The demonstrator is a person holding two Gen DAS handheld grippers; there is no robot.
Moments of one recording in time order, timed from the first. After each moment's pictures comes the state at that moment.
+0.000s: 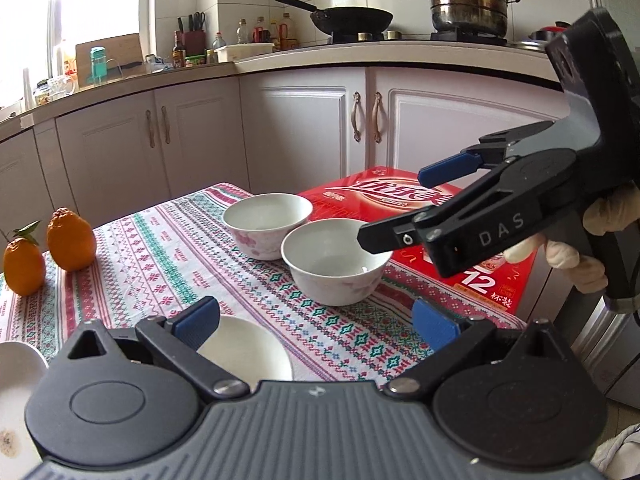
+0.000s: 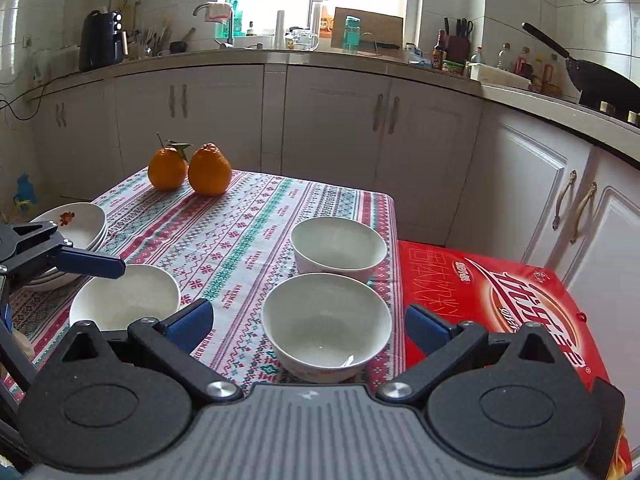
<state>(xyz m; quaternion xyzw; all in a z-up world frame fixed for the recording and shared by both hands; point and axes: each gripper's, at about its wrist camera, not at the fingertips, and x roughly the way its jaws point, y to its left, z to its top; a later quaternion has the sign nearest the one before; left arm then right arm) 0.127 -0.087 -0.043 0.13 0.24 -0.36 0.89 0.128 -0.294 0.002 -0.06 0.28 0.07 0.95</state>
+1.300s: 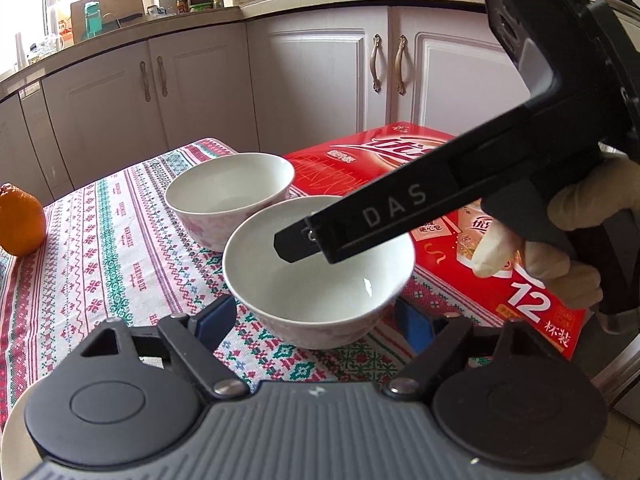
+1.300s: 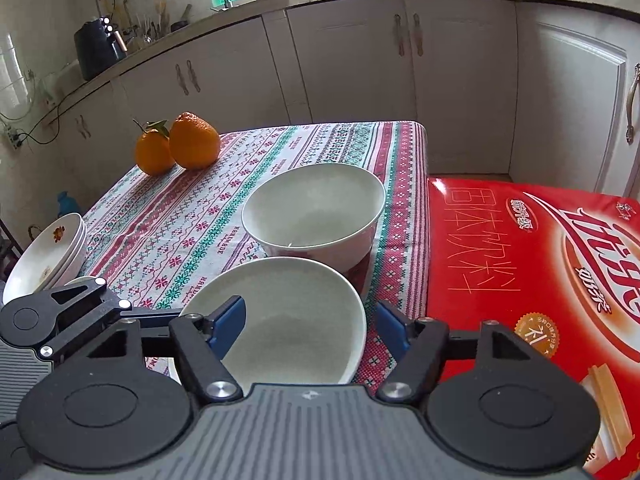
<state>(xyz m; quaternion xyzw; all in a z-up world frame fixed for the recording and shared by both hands) 0.186 -0.181 -0.086 0.14 0.31 -0.31 0.89 0.240 -0.358 -0.056 0.05 0.37 0.17 0.91</state>
